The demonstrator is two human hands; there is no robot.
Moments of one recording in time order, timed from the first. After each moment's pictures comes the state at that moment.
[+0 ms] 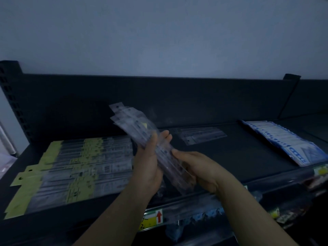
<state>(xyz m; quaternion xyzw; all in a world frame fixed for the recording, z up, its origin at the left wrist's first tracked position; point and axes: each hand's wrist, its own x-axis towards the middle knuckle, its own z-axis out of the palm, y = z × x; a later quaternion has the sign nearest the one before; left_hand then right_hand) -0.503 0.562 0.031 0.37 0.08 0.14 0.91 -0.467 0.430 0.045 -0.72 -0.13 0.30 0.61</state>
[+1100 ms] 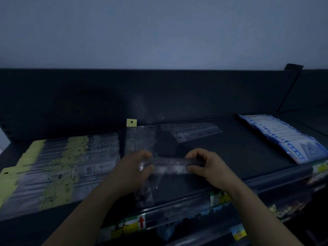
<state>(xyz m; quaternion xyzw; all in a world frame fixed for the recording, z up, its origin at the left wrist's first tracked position) -0.500 0.592 0.008 0.94 0.04 0.08 0.33 -0.412 0.358 -0.001 -0.84 -0.24 0.09 0.48</state>
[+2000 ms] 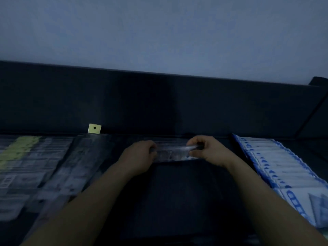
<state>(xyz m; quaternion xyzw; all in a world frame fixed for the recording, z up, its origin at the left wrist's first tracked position) -0.321 0.476 0.009 0.97 0.13 0.07 0.22 -0.196 0.271 0.025 -0.85 -0.30 0.16 0.39</state>
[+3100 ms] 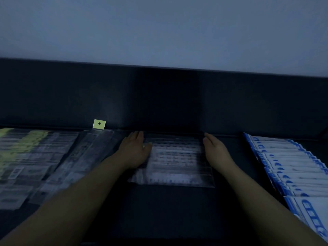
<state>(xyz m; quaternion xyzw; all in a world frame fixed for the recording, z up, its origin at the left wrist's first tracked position) -0.307 0.499 -0.011 0.96 0.21 0.01 0.18 -0.192 0.276 -0.002 -0.86 -0.17 0.11 0.46</state>
